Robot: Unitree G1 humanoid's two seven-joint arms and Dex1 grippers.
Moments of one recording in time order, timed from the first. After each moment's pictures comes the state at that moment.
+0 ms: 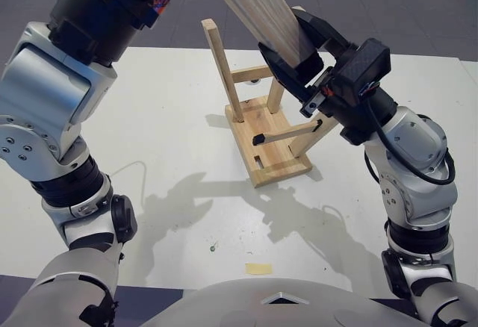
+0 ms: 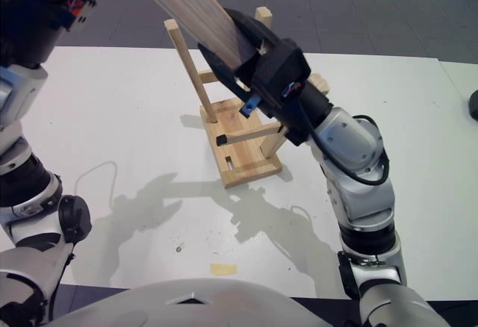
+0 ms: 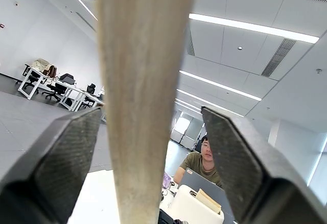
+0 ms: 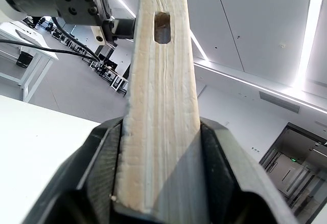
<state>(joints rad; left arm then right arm) -0.71 0.45 0.31 -0.44 -1.80 0.74 0.23 -0.38 -0.43 0.11 -0.66 0.24 0.29 0.46</state>
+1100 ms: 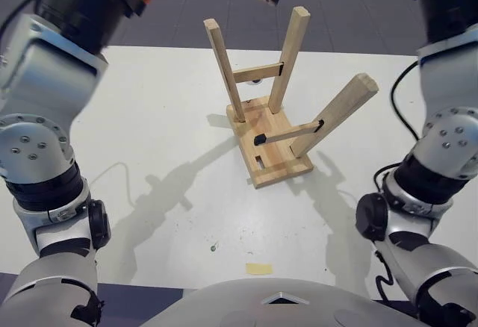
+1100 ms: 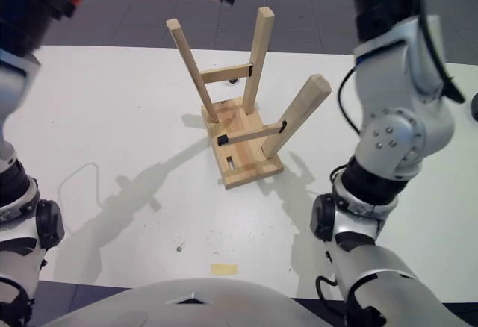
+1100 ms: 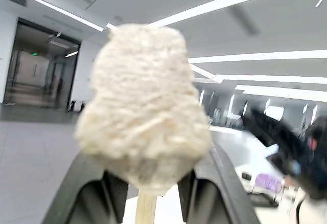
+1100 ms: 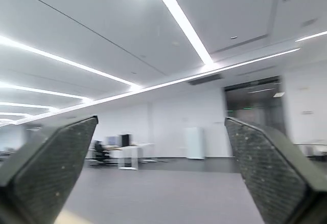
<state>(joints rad) -0.66 0.61 0.15 -0.49 -1.21 0.60 0.08 -0.75 -0.33 -0.32 -0.42 0.57 0.62 0.04</state>
